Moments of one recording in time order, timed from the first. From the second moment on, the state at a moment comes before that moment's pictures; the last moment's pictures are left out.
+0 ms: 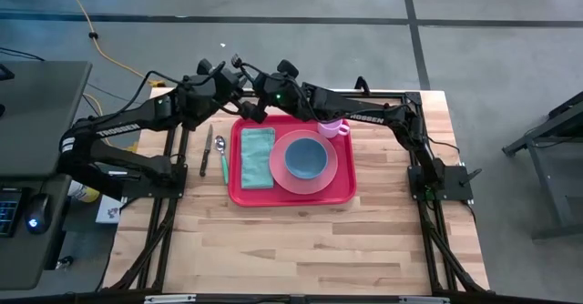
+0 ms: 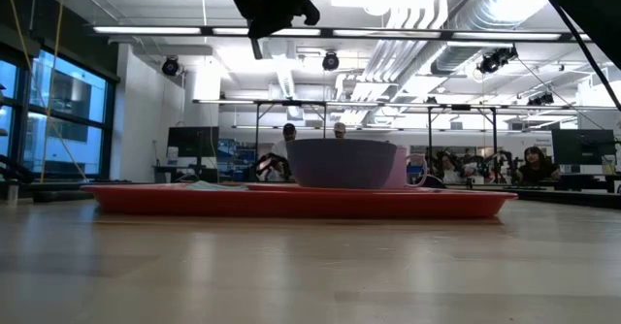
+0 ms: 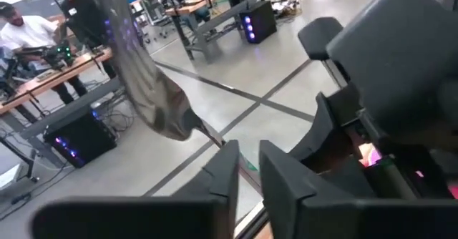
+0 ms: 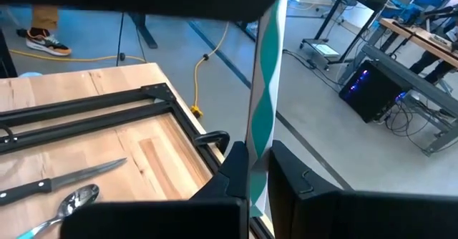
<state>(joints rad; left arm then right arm) 0.25 1.11 1.22 -0.35 -0.71 0.15 -0.21 2.12 2.14 -0.38 0.51 -0.09</state>
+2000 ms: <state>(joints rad) 0.33 1.10 1.22 -0.39 -0.51 0.26 -0.19 2.12 2.15 -0.38 0.42 -0.14</state>
